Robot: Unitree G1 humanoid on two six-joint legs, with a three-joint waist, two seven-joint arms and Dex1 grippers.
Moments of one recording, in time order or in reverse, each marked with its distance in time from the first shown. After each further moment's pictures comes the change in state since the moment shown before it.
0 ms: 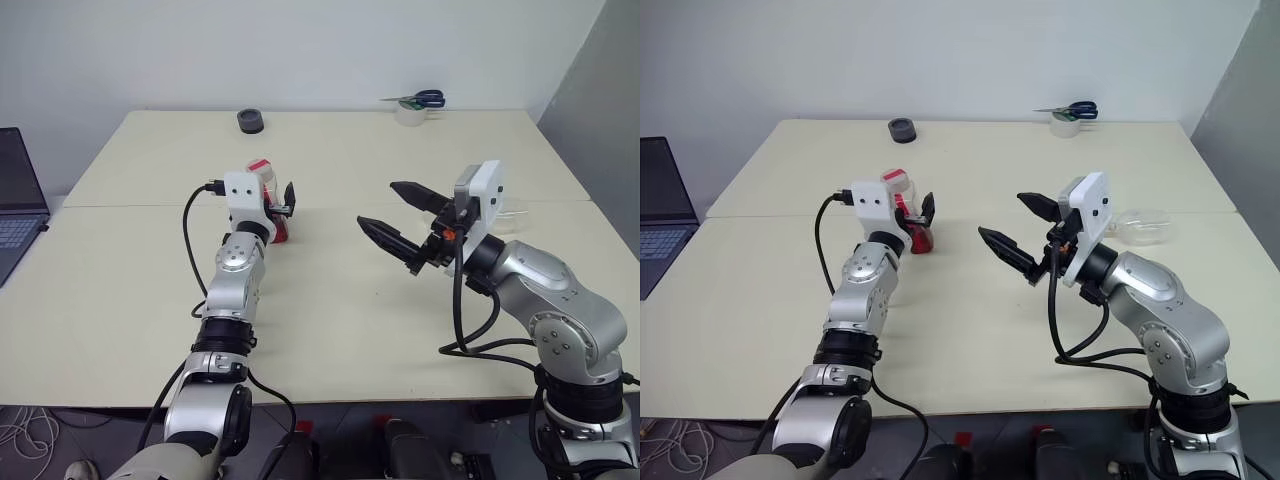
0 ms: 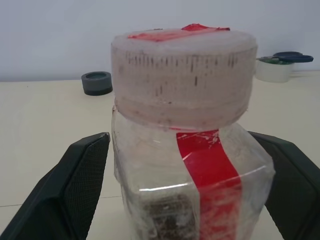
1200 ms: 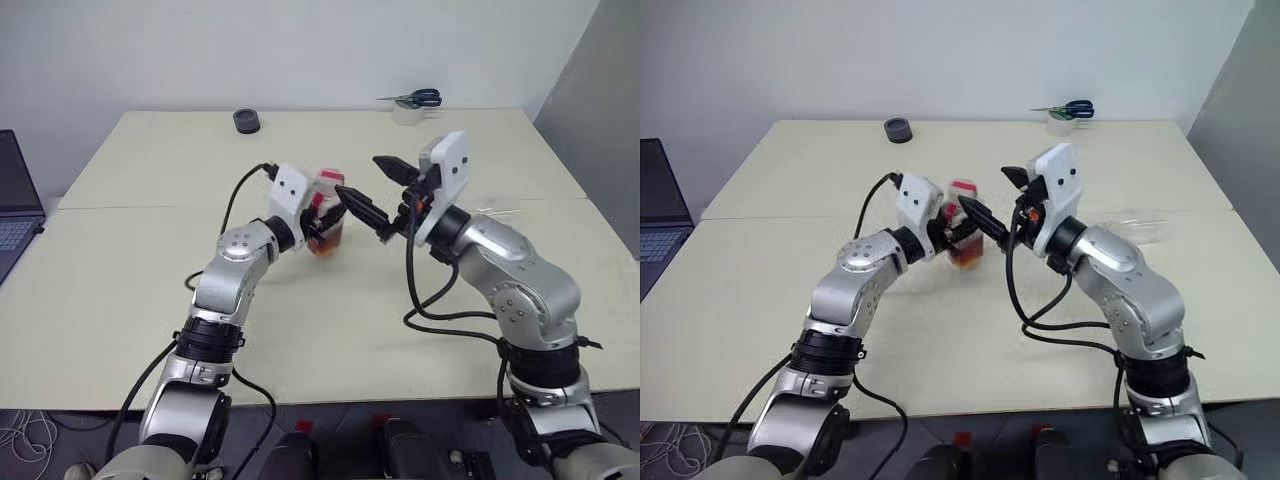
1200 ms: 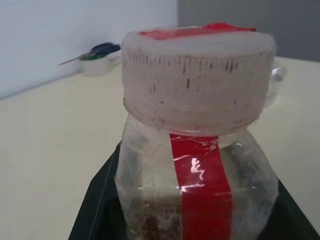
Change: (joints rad) left arm 0.021 0.132 -0.211 -0.384 -0.143 0.331 -0.541; right arm -0.177 0.155 0.096 0.196 -0.143 -0.023 -0.099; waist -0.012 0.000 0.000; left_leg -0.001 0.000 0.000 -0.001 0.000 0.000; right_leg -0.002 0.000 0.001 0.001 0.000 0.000
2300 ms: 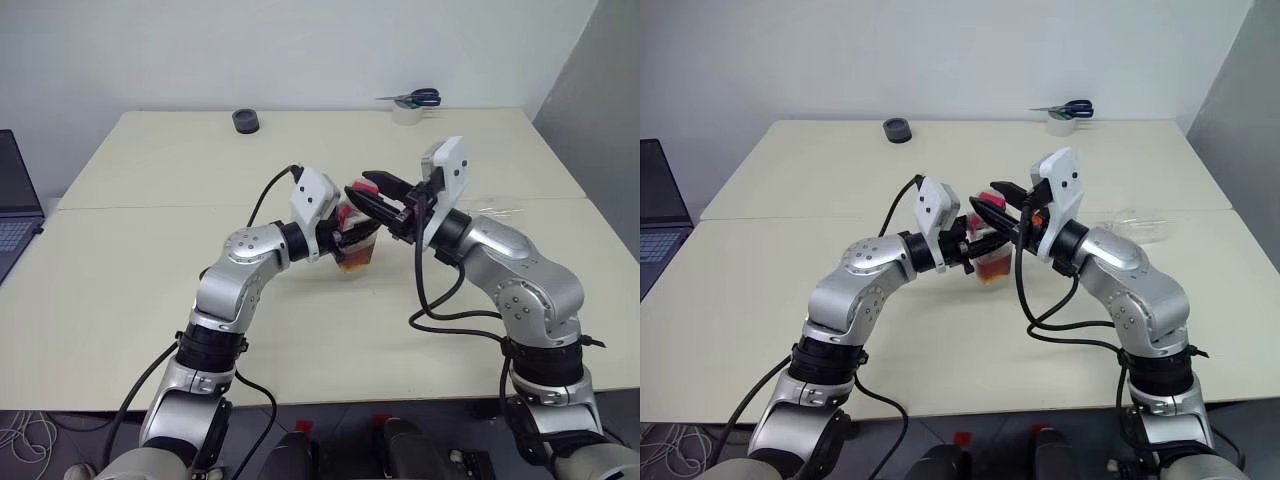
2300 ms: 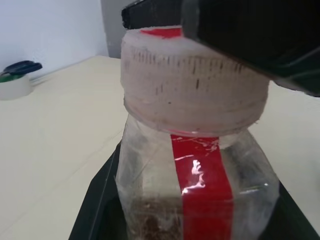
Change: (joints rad) left arm 0.034 0.016 -0.043 -0.169 -0.089 0.133 -0.147; right arm 0.011 -0.075 -0.049 -0.014 0.088 0.041 0.157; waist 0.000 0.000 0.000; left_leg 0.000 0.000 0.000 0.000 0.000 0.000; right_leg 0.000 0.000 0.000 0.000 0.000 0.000
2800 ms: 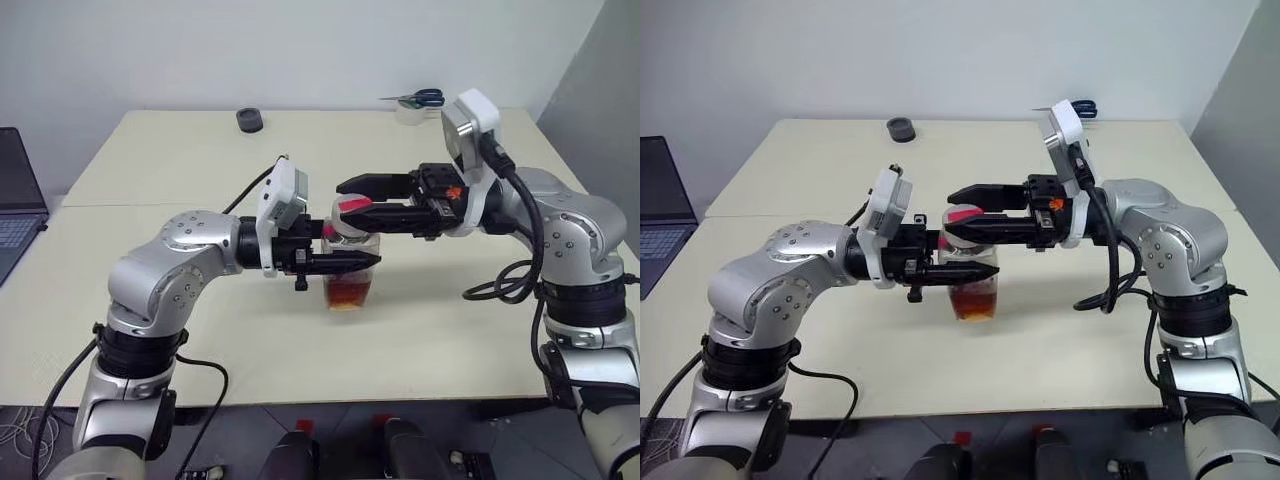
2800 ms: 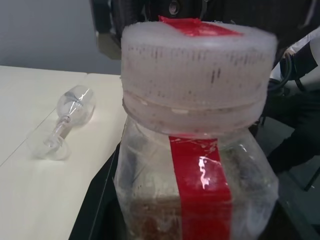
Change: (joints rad) left arm -0.058 0.270 0.073 -0.221 -0.351 0.279 -0.287; right arm -0.280 -0.171 0.018 0.238 0.223 0.068 0.594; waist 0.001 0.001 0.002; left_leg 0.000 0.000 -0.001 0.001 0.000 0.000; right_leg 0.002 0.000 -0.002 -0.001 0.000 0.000
